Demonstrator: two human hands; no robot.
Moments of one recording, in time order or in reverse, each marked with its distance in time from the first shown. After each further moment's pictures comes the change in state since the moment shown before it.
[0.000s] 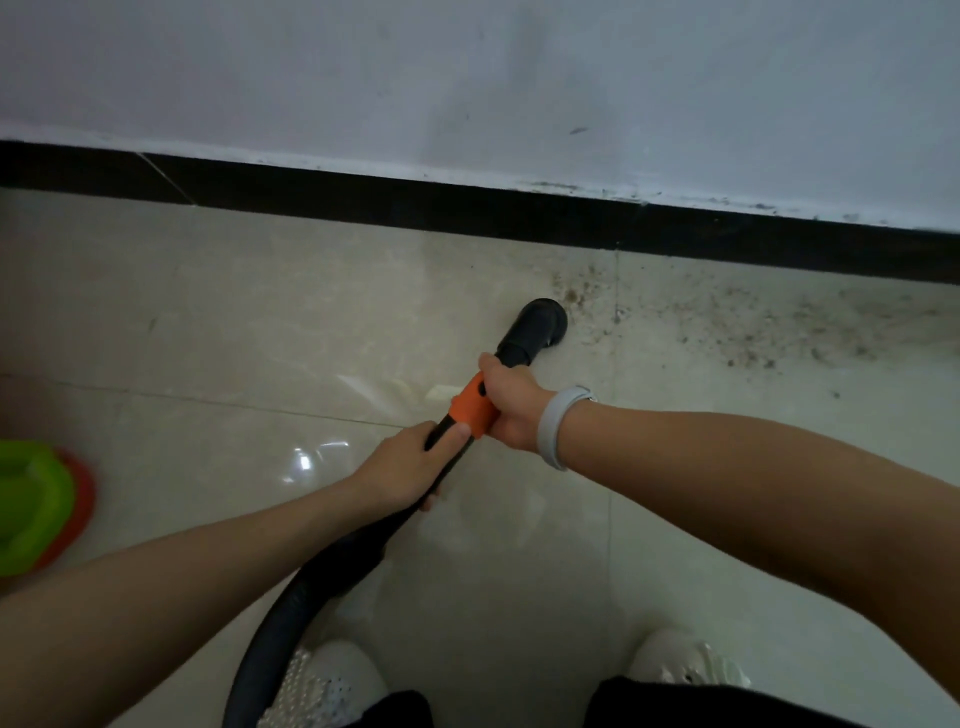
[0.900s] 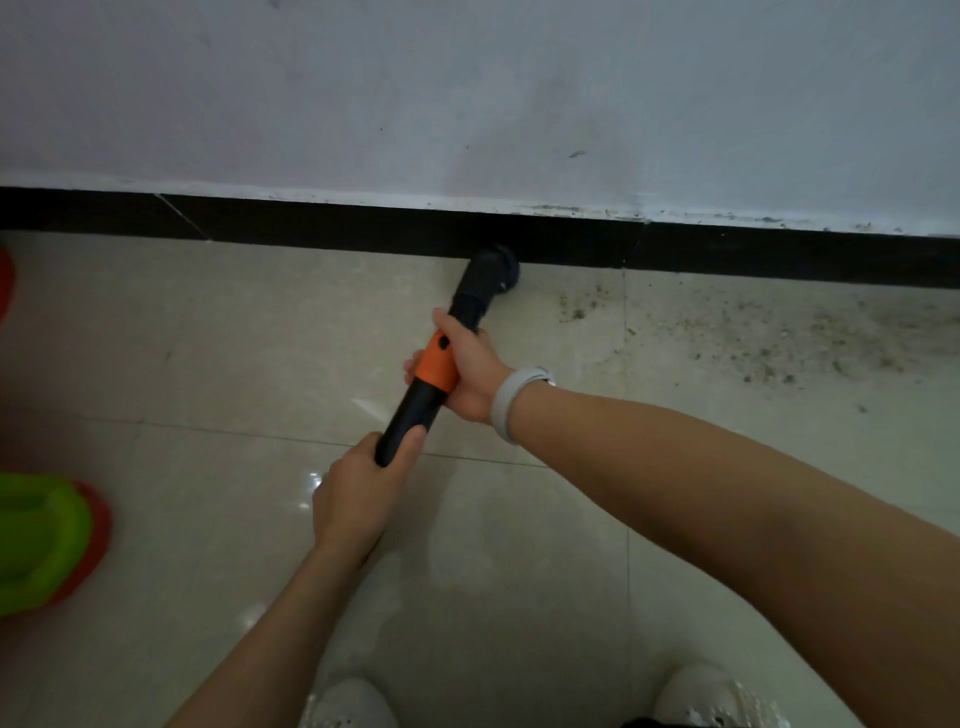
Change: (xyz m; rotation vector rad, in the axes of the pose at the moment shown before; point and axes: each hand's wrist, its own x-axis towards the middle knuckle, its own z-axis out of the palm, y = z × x) left_hand 0.004 -0.036 -0.013 0.182 0.606 -0.072; right_hand 0.005 -0.034 0.047 0.270 -0.308 -0.073
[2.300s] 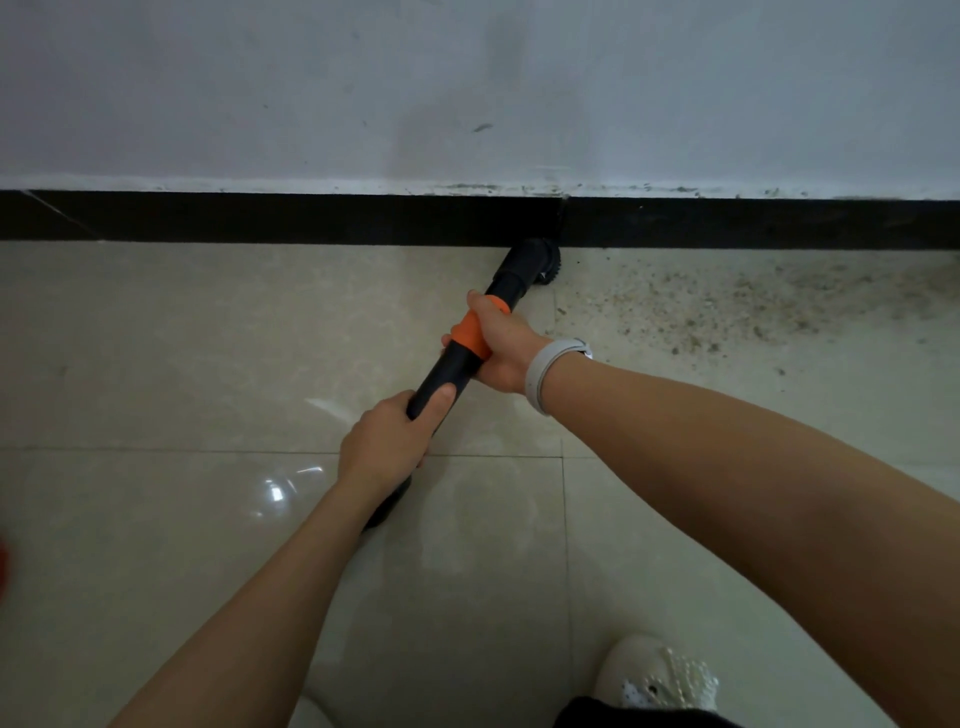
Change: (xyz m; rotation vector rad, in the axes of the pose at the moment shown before) left_hand 0.012 0.076 0.053 -0.067 -0.276 0.192; right_hand -0.013 -0.054 -0.085 -0.047 0.243 -0.038
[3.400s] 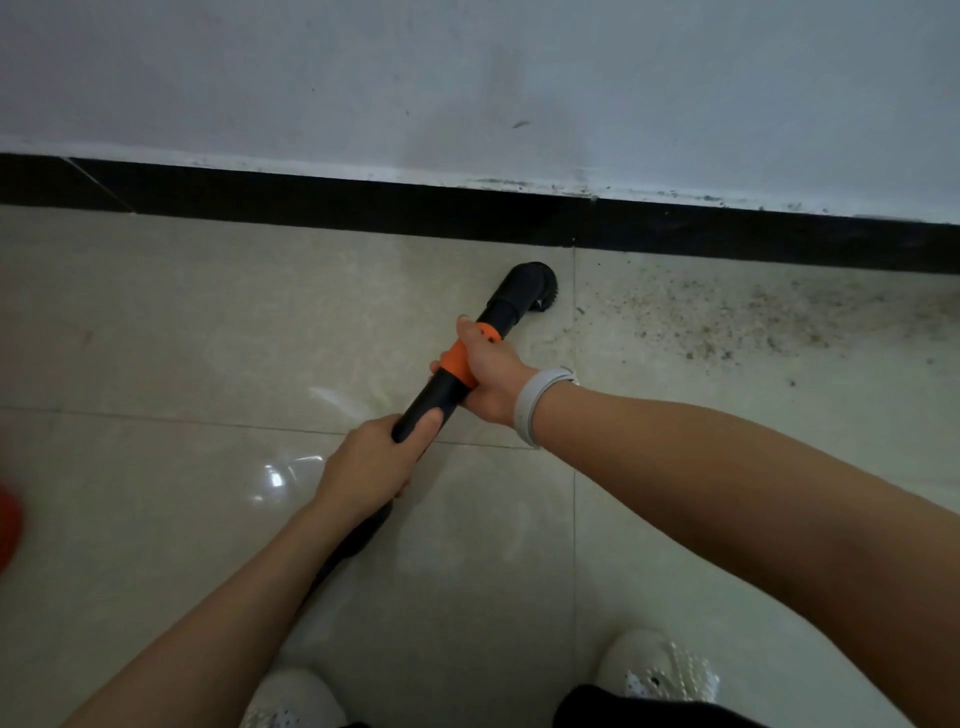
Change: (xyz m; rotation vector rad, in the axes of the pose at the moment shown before) left_hand -0.030 -0.031 -0.016 -0.057 -0.023 -0.047; right_hand -0.015 0.040 0.019 -0.054 0.000 0.028
